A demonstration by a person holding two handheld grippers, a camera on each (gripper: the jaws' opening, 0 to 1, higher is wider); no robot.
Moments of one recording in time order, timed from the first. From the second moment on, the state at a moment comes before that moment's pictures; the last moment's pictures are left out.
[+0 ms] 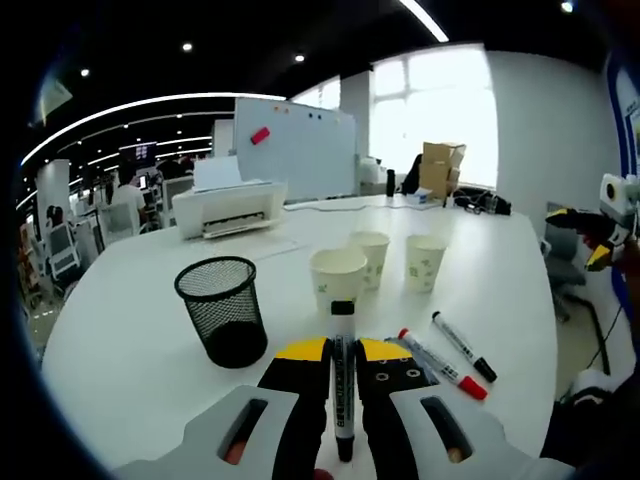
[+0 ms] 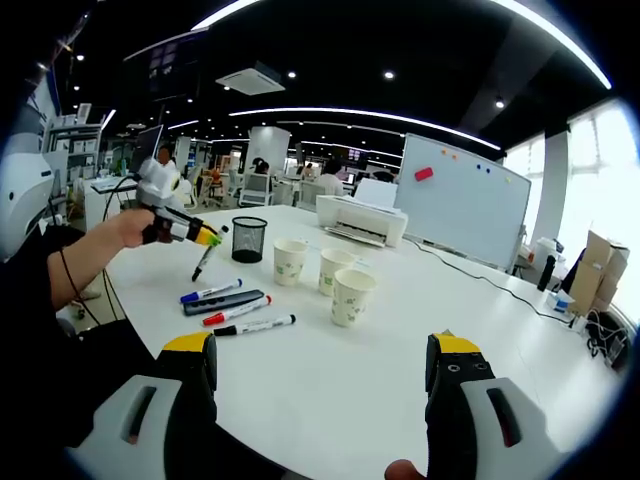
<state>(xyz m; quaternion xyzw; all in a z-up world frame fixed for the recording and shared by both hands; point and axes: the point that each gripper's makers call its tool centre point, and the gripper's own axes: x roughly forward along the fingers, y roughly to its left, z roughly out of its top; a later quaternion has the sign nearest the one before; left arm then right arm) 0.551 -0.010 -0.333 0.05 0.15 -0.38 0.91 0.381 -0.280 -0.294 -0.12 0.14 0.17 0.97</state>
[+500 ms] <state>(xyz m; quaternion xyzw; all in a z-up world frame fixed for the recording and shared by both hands) 0.549 -0.003 -0.316 0.05 0.12 -0.38 0.92 0.381 -0.275 -0.290 -0.12 0.13 0.17 0.97</state>
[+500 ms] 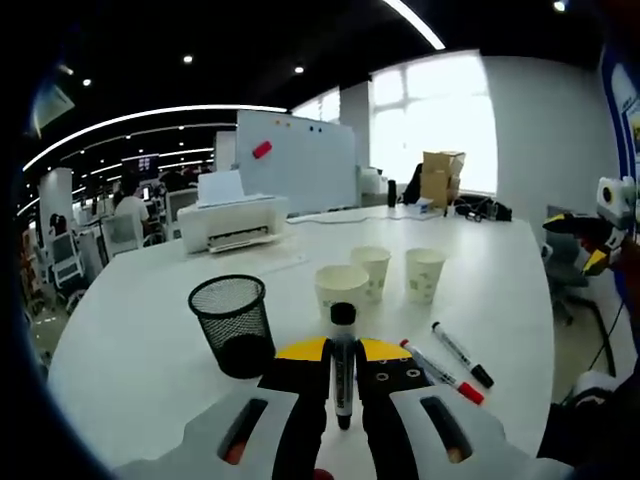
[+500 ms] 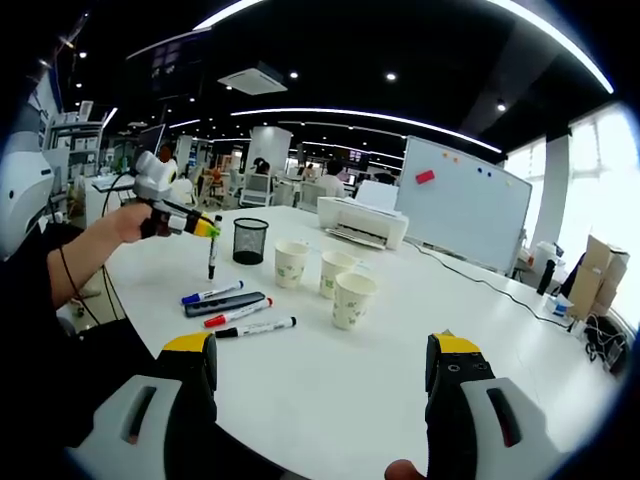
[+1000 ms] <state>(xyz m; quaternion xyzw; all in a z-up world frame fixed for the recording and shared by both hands) 0.545 -0.001 -0.303 0.04 0.11 -0.38 0.92 0.382 -0.274 -0.288 -0.13 0.13 0.17 0.97</state>
